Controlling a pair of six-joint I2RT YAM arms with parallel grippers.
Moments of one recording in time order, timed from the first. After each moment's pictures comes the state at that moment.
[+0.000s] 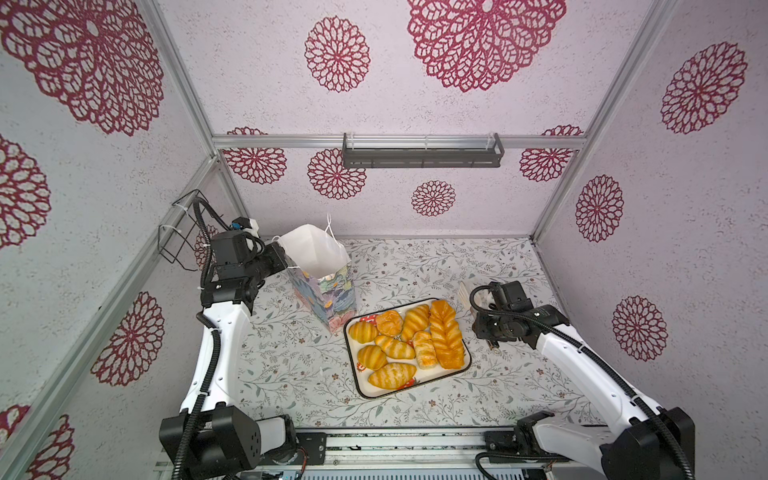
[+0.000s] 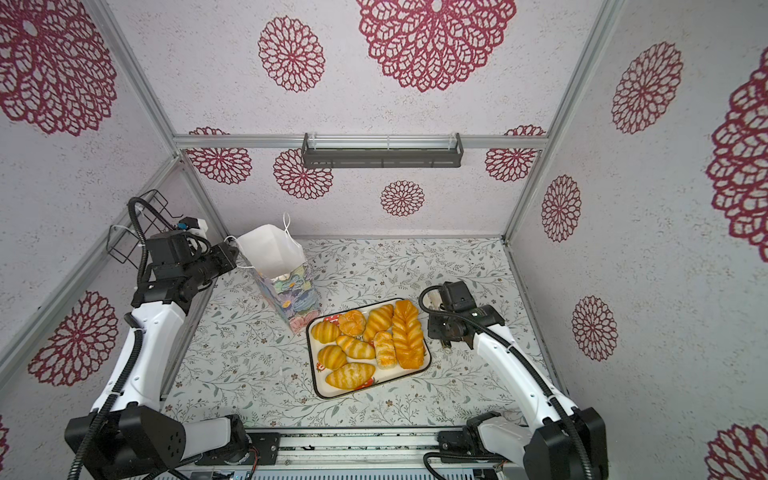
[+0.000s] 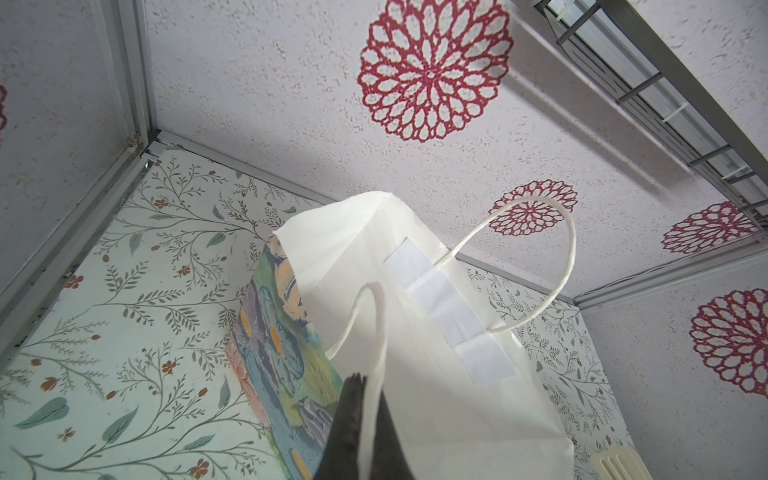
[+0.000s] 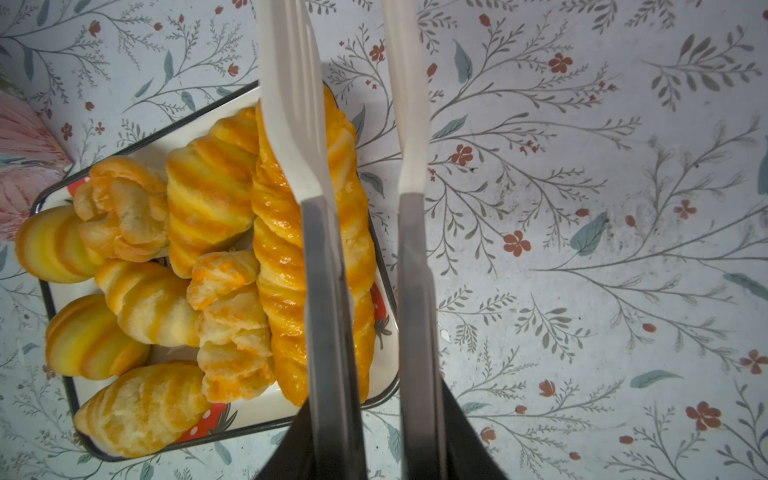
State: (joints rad) left arm 0.18 1.29 1.27 -0.46 0.32 -0.37; right arm 0.36 1.14 0.94 -0.86 -0.04 0.40
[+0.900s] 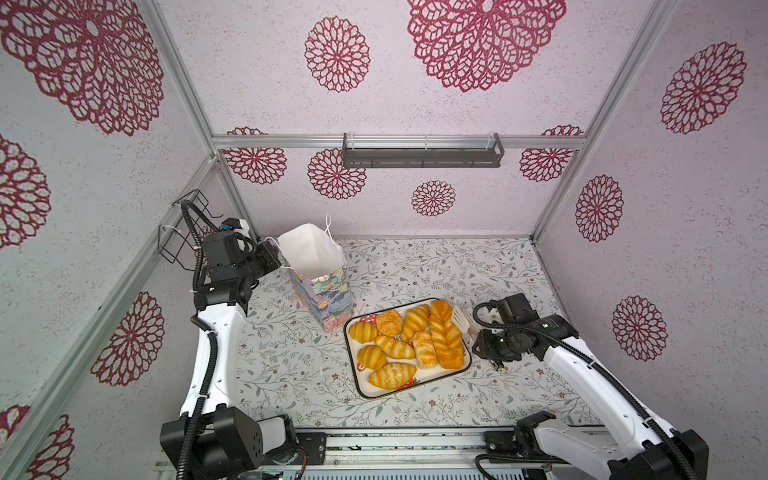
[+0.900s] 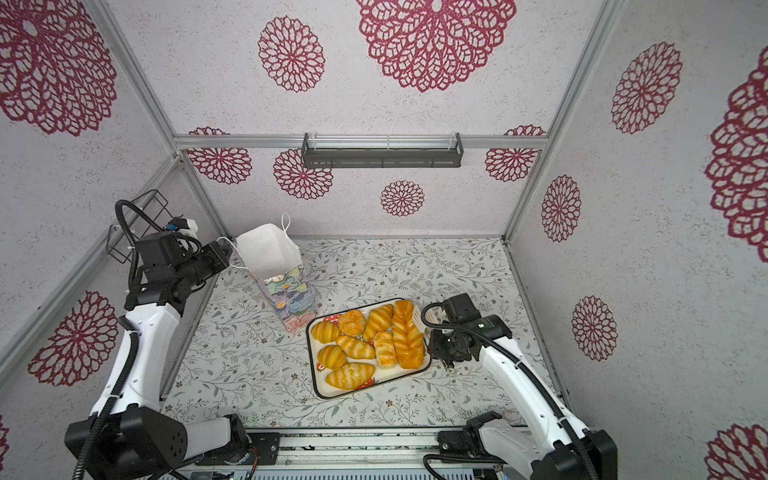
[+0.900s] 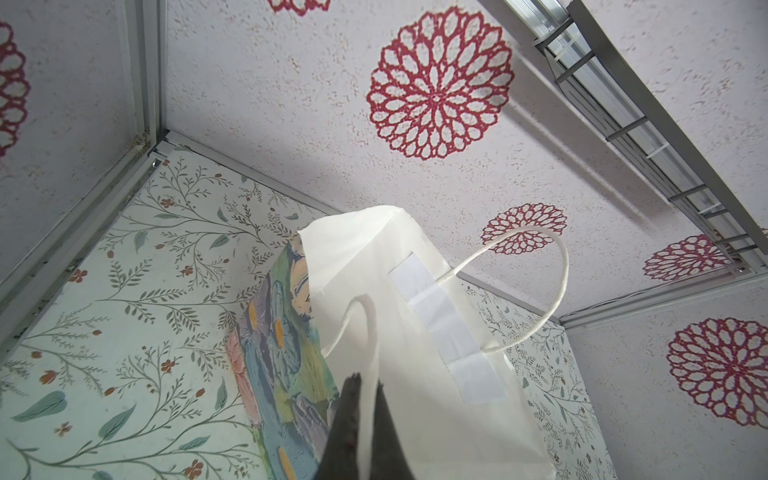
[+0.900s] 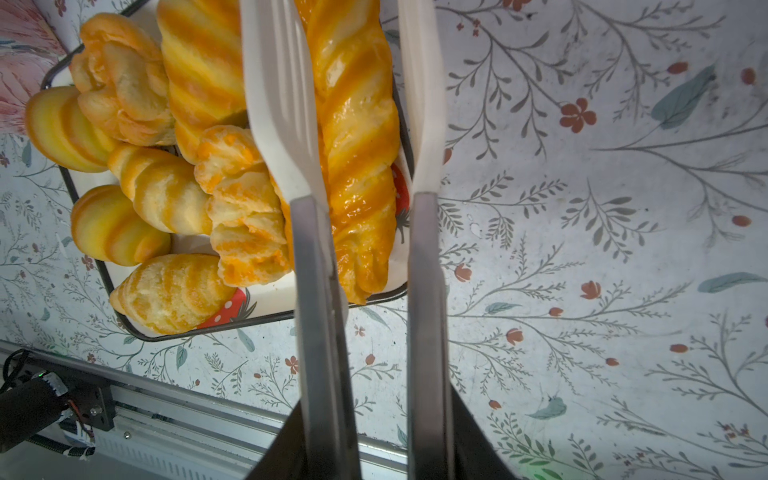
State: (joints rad) left arm 0.24 1.28 1.27 -0.45 0.36 -0.42; right arm 0.37 1.05 0.88 -1.03 -0.18 0.40
